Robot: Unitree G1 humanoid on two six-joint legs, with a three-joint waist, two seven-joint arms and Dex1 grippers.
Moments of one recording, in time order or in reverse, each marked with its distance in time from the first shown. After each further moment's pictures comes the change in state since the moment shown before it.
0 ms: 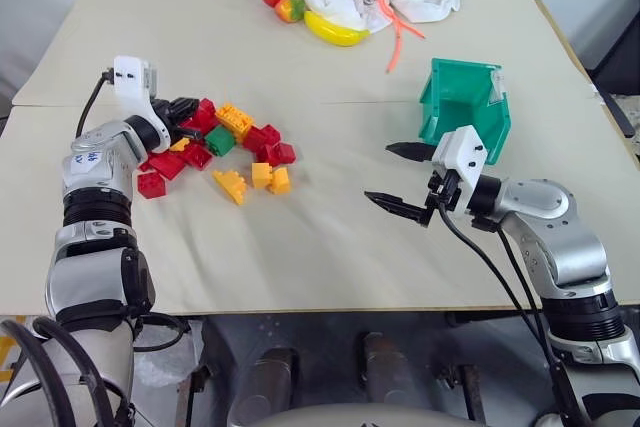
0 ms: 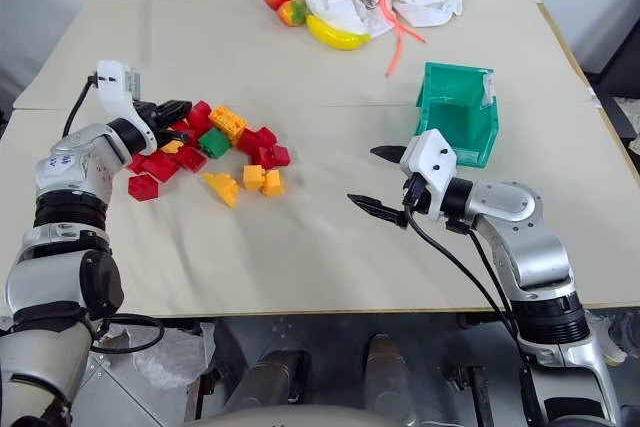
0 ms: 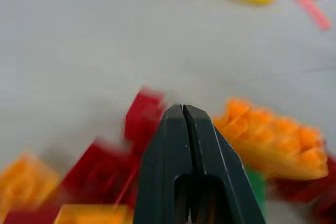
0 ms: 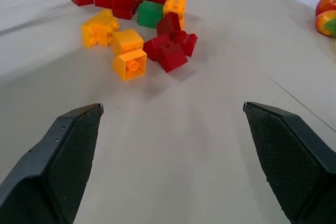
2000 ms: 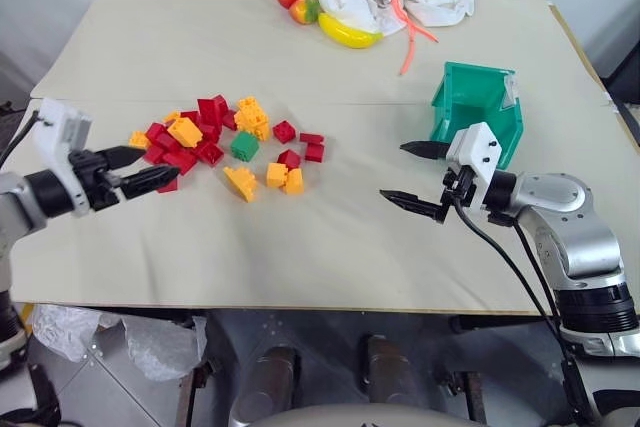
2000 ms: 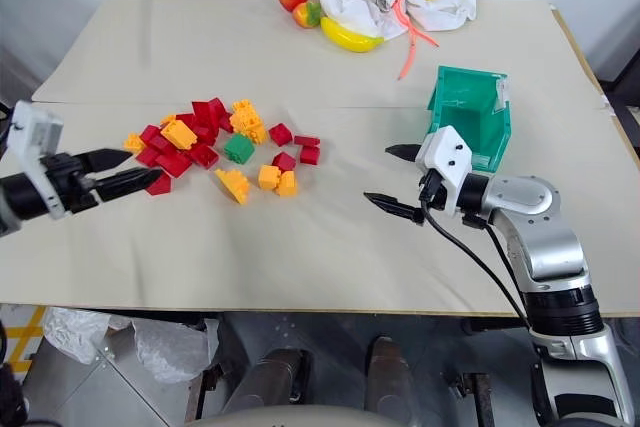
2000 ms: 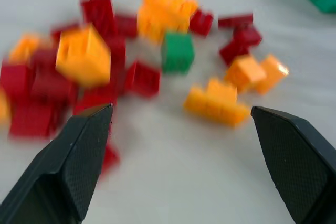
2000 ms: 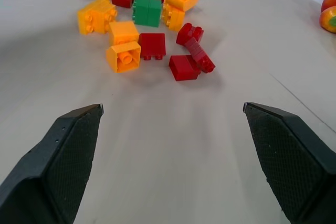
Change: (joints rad) left arm 0.532 0.308 0.096 -0.890 -0.301 0.506 -0.272; right arm -0.024 -0.041 -0.024 0.089 -0.011 -0.046 0.062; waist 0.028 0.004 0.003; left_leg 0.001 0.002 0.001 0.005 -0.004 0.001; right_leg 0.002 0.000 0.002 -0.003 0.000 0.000
